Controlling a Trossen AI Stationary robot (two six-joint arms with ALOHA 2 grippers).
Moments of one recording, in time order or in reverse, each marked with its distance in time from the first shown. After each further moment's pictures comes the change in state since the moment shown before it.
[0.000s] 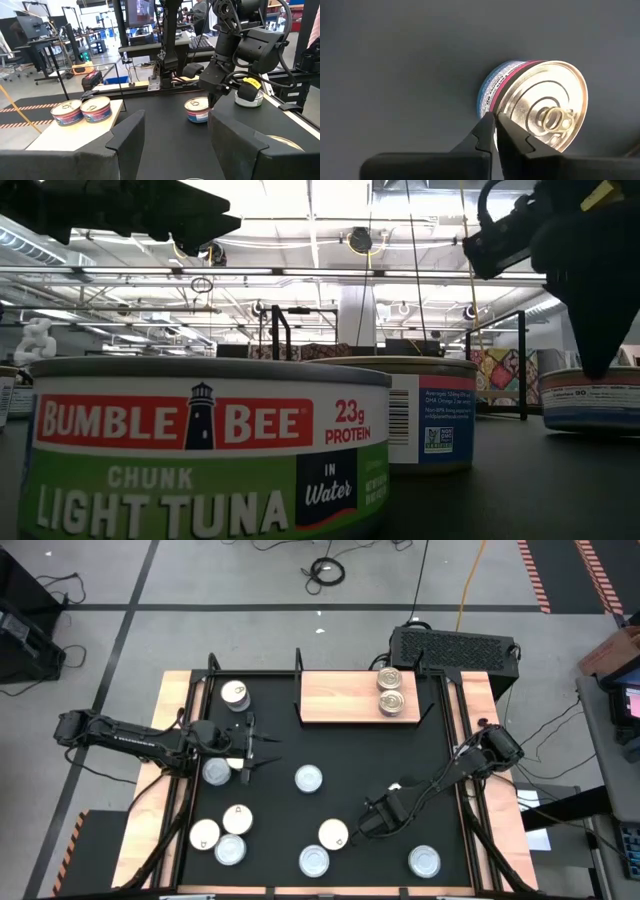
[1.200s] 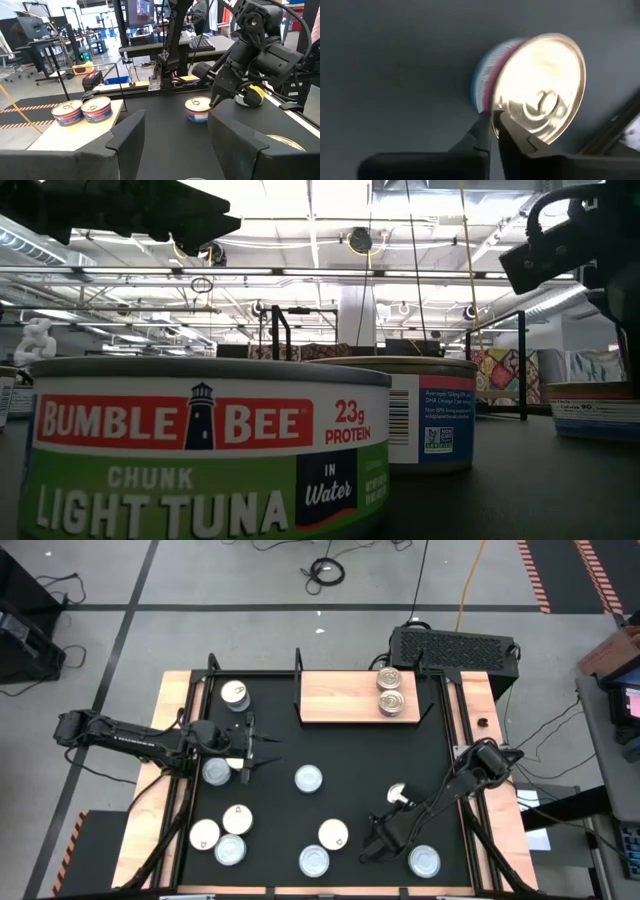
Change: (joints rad) left arm 0.000 0.000 0.000 -0.001 0.000 0.006; right arm 0.108 0.156 0.075 -0.120 0.049 0.043
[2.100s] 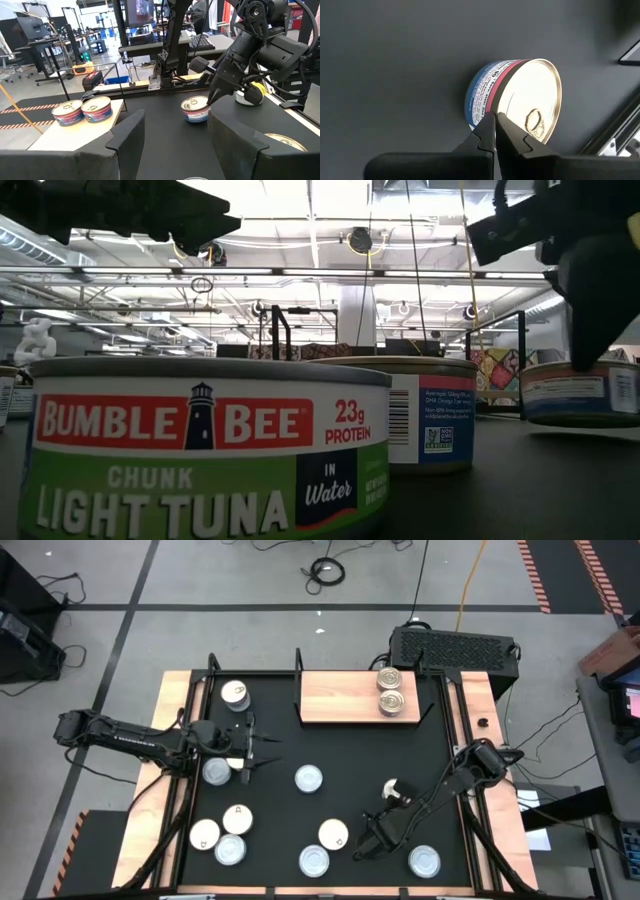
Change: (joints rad) left arm 0.000 0.000 0.000 -0.002 0.000 0.003; right arm -0.034 0.000 0.084 -0.100 0.155 -0.085
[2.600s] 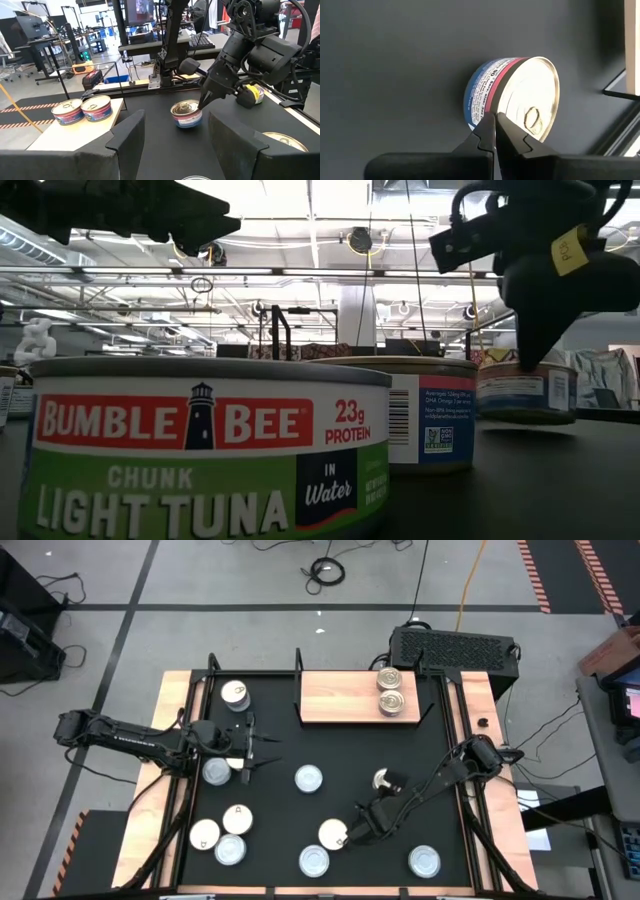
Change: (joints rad) left arm 0.000 0.000 0.000 -0.006 0.000 0.001; right arm -0.075 -0.002 0.000 0.041 0.072 -0.121
